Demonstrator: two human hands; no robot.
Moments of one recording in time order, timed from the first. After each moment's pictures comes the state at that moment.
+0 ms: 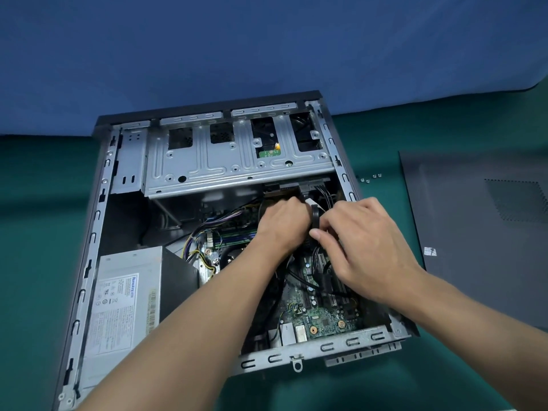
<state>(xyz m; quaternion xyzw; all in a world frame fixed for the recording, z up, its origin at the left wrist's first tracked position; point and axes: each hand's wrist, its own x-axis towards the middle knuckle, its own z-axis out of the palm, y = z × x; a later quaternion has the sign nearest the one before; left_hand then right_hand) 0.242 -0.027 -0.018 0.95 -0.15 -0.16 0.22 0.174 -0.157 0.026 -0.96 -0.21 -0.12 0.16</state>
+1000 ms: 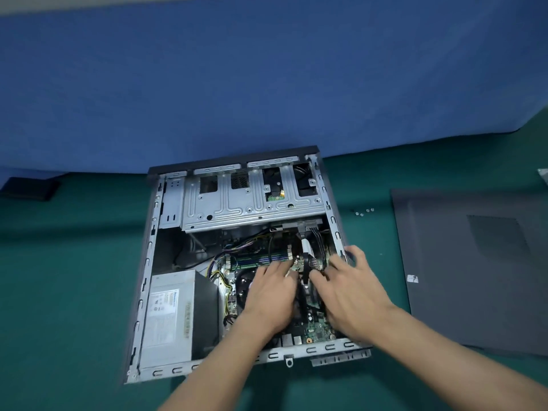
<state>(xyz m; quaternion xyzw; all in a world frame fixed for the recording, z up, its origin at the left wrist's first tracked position) 0.165 0.001 -0.001 0.96 -0.18 -0.18 0.08 0.155 -0.161 0.057 -0.95 -0.27 0.15 -0.11</state>
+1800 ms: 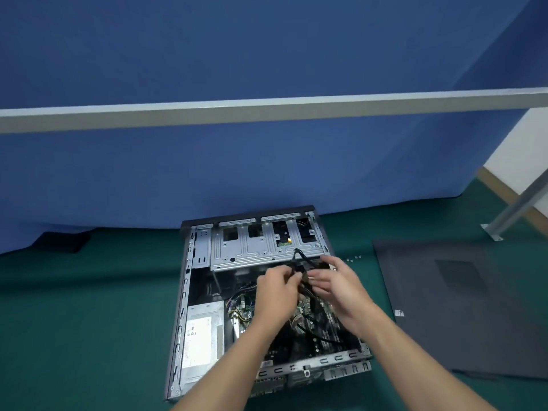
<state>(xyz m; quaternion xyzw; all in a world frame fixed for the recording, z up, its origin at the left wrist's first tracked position) 0.160 0.017 0.109 0.86 0.06 -0.08 0.51 0.158 -0.113 0.120 -0.63 0.22 0.14 0.73</state>
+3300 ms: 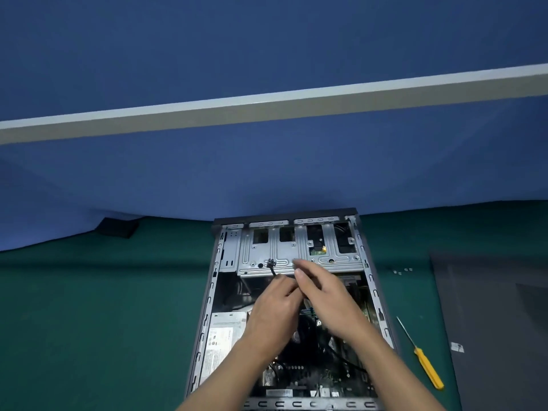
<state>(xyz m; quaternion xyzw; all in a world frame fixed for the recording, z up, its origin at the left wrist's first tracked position) 0.177 0.059 0.089 0.95 -0.20 0.12 0.19 0.199 -0.072 0.108 -0.78 -0.05 0.17 0.59</state>
